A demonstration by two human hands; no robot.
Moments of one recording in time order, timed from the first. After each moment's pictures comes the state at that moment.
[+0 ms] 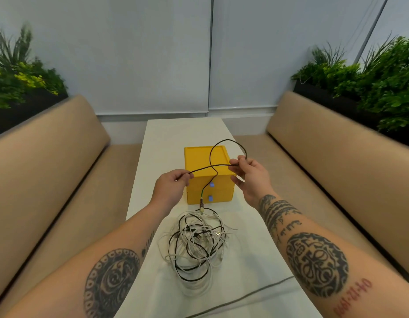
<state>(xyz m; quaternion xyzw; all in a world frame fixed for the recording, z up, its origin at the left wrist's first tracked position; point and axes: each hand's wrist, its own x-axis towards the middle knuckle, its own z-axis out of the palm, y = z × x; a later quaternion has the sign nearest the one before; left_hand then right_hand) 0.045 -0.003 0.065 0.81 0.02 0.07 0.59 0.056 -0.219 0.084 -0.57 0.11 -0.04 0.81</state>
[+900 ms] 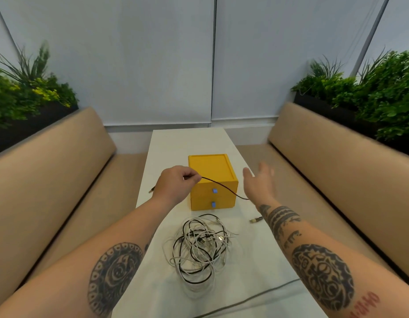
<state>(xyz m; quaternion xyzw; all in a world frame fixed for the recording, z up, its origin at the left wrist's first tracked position) 0.031 0.003 0.106 0.91 -0.09 0.14 0.39 0.041 -0.226 0.091 -0.87 0.17 -0.16 0.44</state>
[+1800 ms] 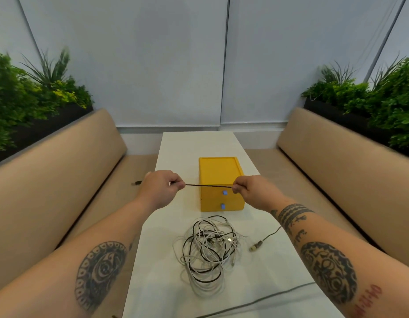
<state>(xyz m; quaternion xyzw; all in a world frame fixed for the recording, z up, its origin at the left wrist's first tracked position) 0.020 0.076 0.103 0.94 -0.09 0.15 0.29 0.034 -0.221 0.104 -0.97 -0.16 -0.03 0.19</state>
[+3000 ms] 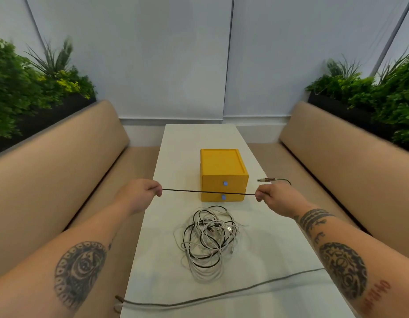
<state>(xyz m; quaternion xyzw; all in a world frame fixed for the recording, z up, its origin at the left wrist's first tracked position) -0.004 0.138 0.060 0.95 0.02 0.02 0.31 0.010 -0.283 0.075 -0.99 -0.13 0.00 0.10</state>
